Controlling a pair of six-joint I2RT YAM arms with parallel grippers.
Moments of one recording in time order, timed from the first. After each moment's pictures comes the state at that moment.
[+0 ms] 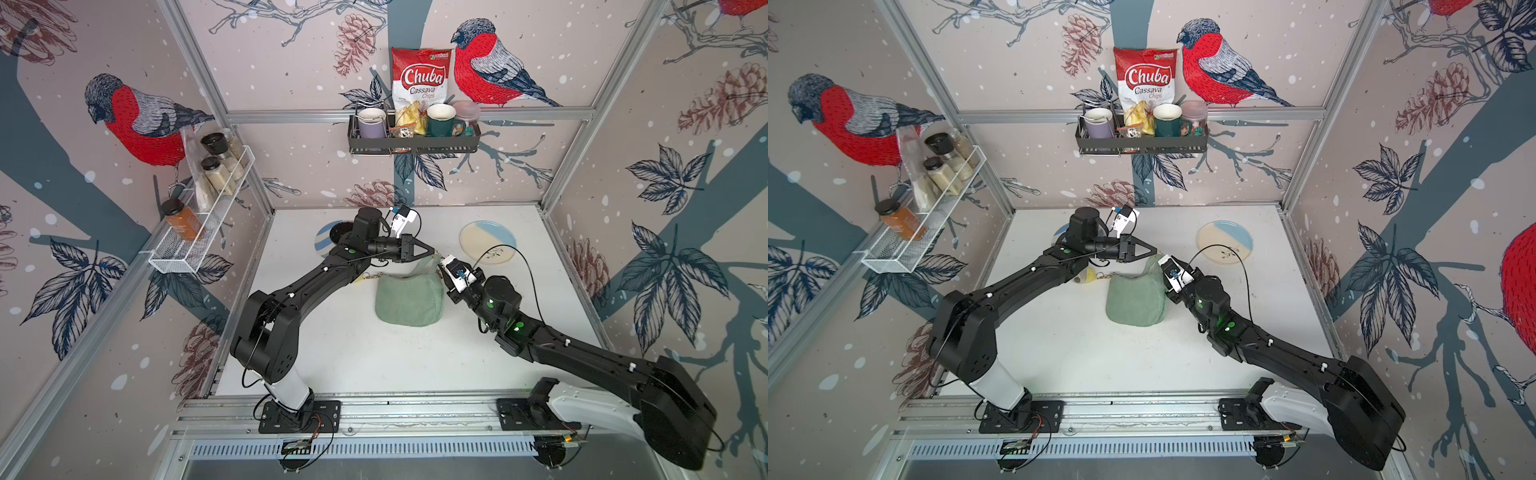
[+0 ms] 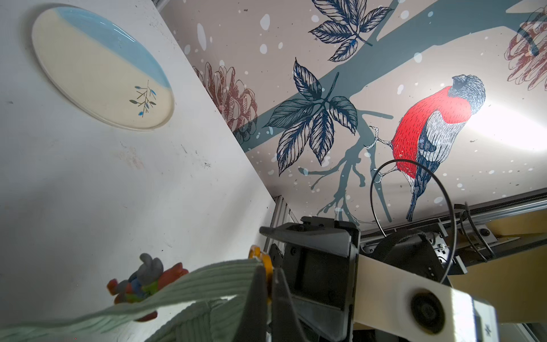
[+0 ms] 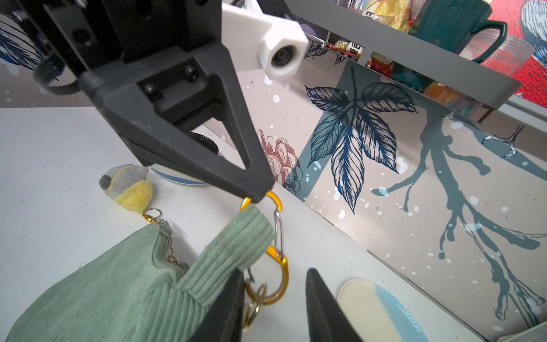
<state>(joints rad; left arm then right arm) -0.51 1.66 1.25 0.08 1.00 -0.72 0.81 1.12 0.54 0.50 0.22 -0.43</state>
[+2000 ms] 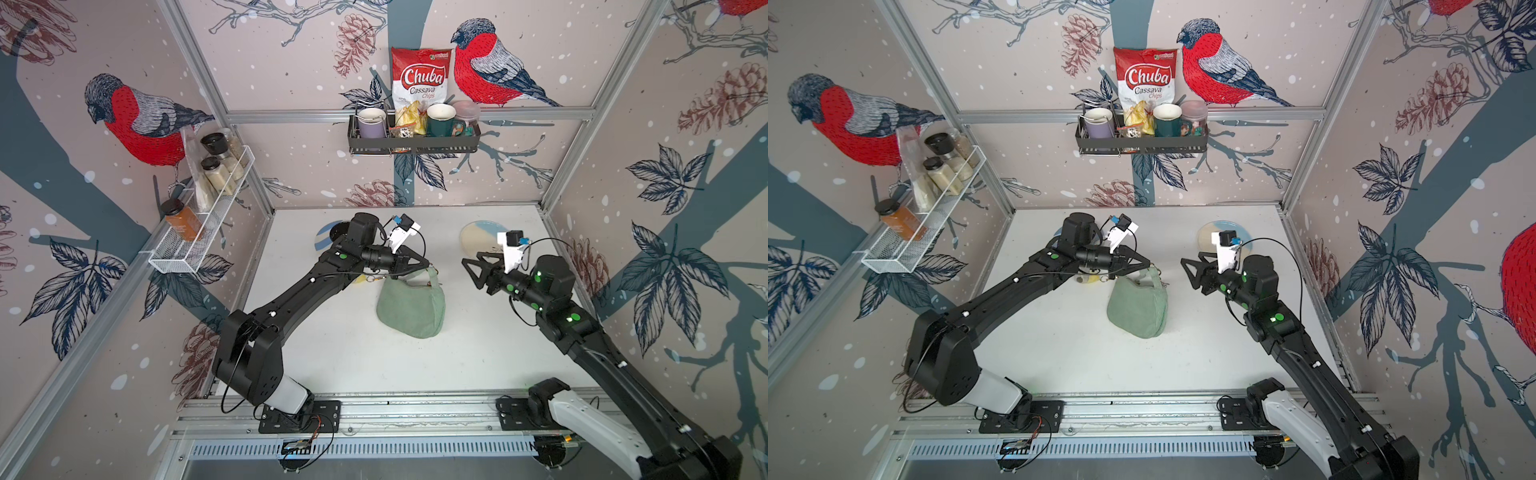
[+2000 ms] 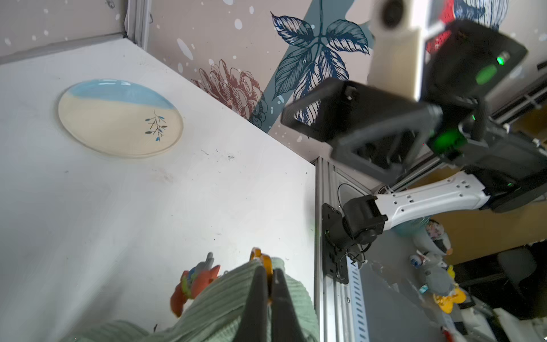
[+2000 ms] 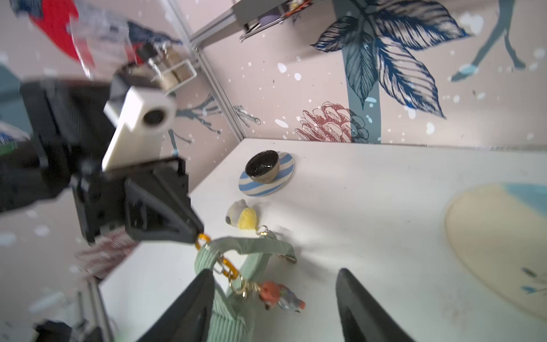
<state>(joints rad) -0.52 1.50 1.17 -0.13 0.97 -0.05 0.33 0.91 0.75 -0.06 -0.51 0.42</state>
